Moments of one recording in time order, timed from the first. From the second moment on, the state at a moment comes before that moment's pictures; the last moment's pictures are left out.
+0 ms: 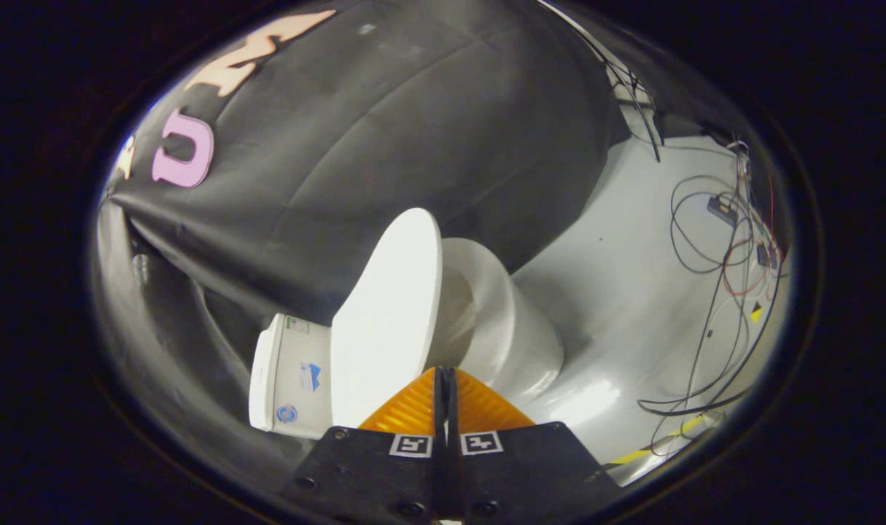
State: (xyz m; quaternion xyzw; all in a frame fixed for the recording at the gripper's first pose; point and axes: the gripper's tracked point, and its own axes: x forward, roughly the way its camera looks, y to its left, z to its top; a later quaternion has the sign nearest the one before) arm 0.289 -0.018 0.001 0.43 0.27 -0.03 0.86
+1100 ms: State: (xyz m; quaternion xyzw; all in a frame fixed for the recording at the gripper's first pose) arm 0.270 0.142 0.224 0.11 0.22 -0.08 0.97
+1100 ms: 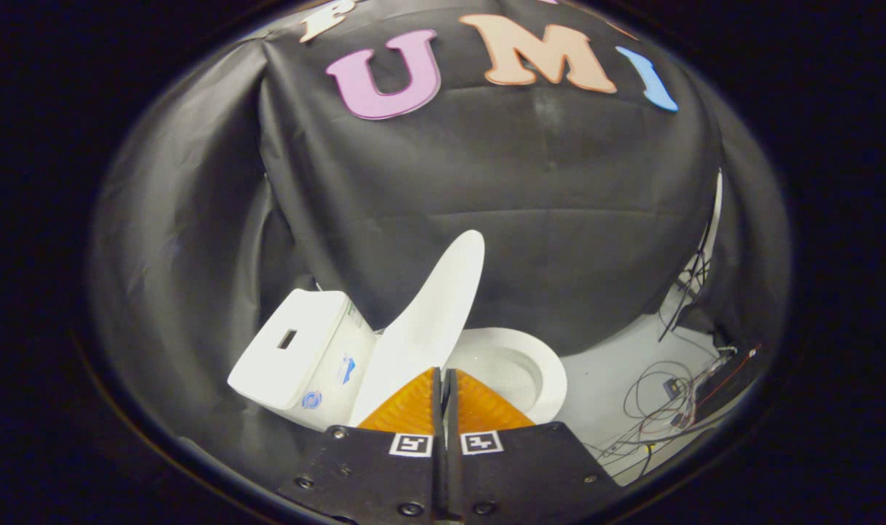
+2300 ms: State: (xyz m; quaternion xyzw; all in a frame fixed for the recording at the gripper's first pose) arm 0.303 0.360 0.317 -0.06 0.18 0.02 0.98
